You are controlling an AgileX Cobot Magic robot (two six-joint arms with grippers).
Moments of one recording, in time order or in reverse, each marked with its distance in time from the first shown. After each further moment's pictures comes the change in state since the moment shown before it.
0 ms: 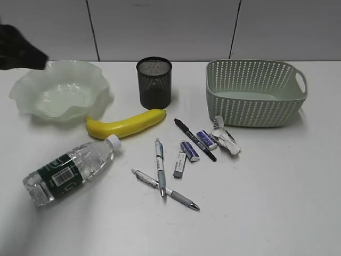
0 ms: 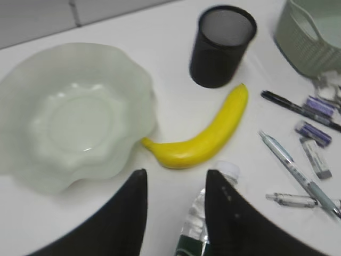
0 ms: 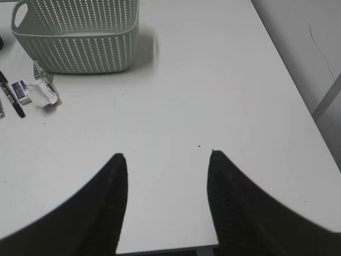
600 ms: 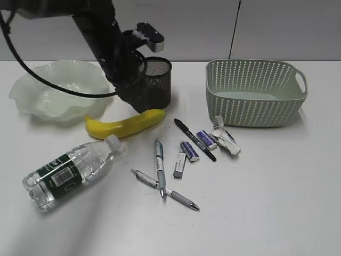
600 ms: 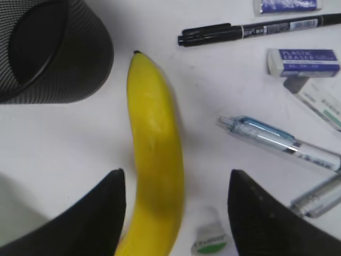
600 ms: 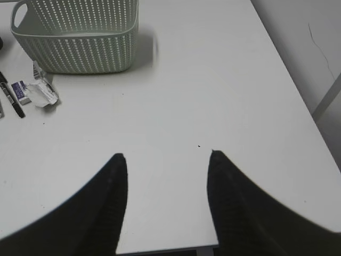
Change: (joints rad) left arm -0.314 0.881 -0.836 0.303 0.440 0.077; right arm 0.000 0.000 0.000 0.000 0.000 0.000
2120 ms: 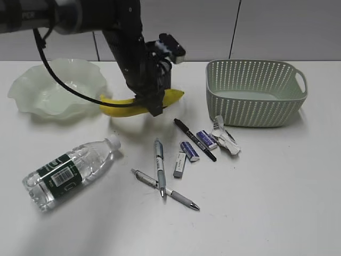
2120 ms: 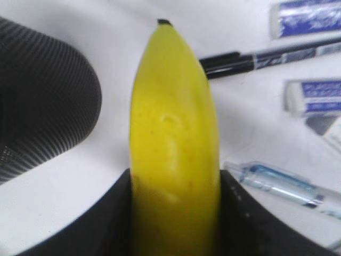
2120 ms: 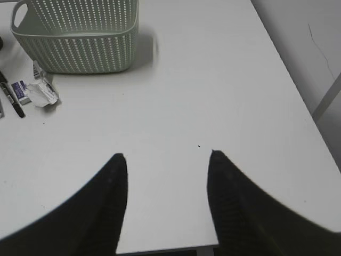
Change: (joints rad) left arm -0.082 0.108 -0.102 0.081 -0.035 -0.053; right arm 0.000 0.000 0.000 0.000 0.000 0.000
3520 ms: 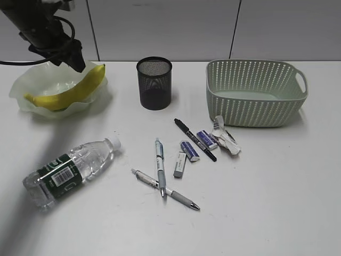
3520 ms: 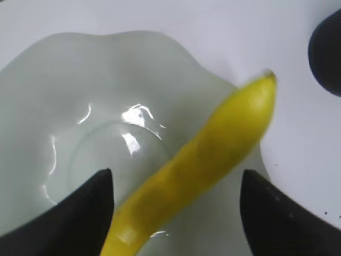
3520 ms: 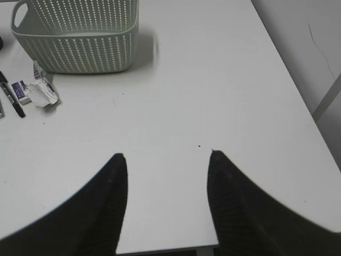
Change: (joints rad) left arm 0.419 -0.079 -0.004 -0.065 -0.052 -0.239; right arm 0.000 0.000 0.000 0.000 0.000 0.000
